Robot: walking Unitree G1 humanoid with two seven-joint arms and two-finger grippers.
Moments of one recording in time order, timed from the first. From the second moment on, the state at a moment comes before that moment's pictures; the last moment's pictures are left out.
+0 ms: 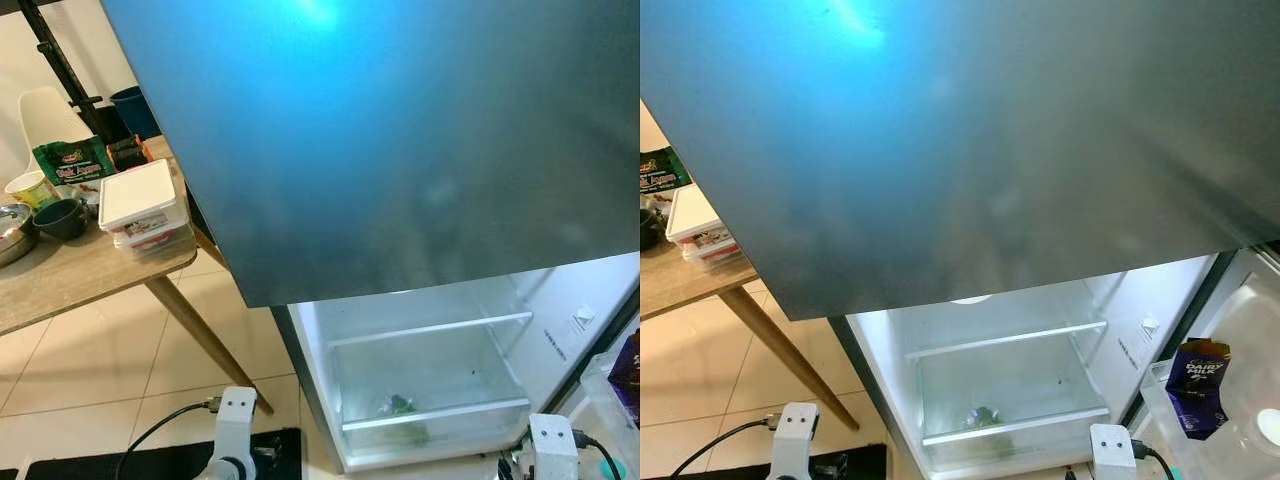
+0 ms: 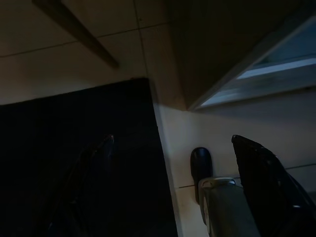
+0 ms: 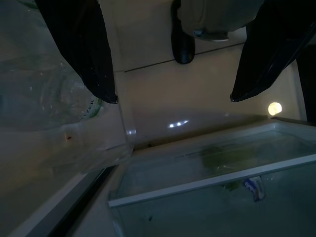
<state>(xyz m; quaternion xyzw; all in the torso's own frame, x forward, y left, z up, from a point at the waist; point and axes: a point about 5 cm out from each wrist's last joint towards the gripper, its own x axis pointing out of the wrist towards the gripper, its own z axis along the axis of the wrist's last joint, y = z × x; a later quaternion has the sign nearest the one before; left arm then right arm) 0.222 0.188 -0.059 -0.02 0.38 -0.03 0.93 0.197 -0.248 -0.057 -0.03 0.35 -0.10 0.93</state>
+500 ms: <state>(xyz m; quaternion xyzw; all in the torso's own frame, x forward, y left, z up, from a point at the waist) 0.222 0.185 -0.059 -0.01 0.37 -0.04 0.93 0.203 -0.243 -0.053 -0.04 0.33 -0.09 0.94</state>
